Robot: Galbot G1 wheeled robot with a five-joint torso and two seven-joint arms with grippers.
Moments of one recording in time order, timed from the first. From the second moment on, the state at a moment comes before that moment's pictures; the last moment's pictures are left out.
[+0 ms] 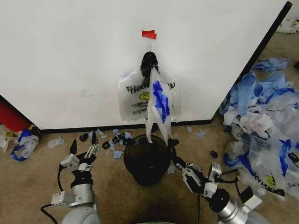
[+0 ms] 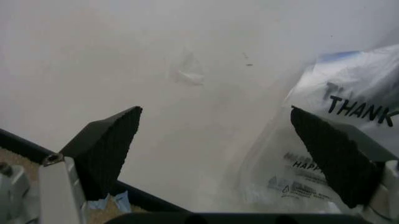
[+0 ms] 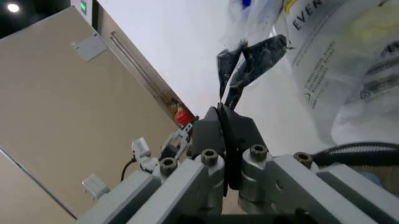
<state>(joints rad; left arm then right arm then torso) 1.60 -1.22 -0.39 -2.15 -0.52 -0.44 -0.37 -1.66 0.68 0.23 2.21 1.16 0.39 -0.50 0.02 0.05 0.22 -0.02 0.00</state>
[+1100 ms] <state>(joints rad) 1.61 -1.24 -0.38 -2.14 -0.50 -0.44 -0.37 -1.94 0.69 0.28 2.18 1.04 0.50 -0.60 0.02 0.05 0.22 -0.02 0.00</state>
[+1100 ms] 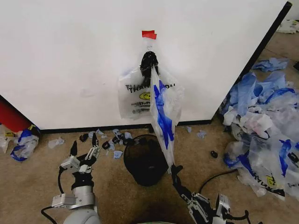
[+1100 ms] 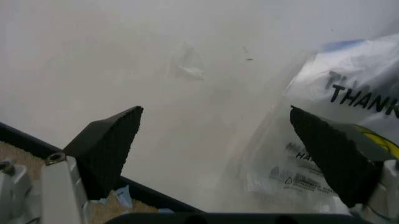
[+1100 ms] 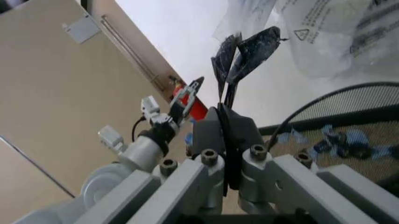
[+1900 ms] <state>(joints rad) 1.60 -1.24 -0.37 -2.13 -0.50 -0.45 -0.36 -1.71 0.68 0.25 2.17 1.12 0.44 -0.55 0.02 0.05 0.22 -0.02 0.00</state>
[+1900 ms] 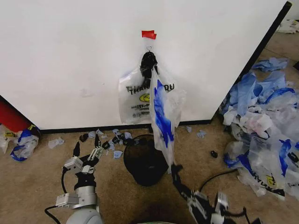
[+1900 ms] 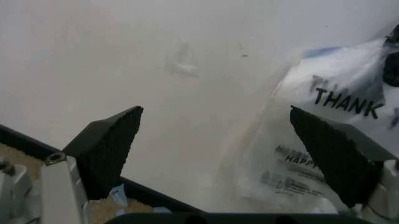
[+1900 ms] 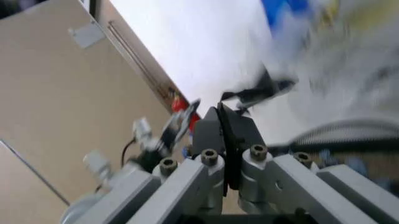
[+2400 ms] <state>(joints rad) 1.59 -1.17 -0.37 -2.23 -0.56 -0.45 -0.30 -1.20 0.70 0.01 2.07 1.21 0.32 -0.46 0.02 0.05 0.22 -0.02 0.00</state>
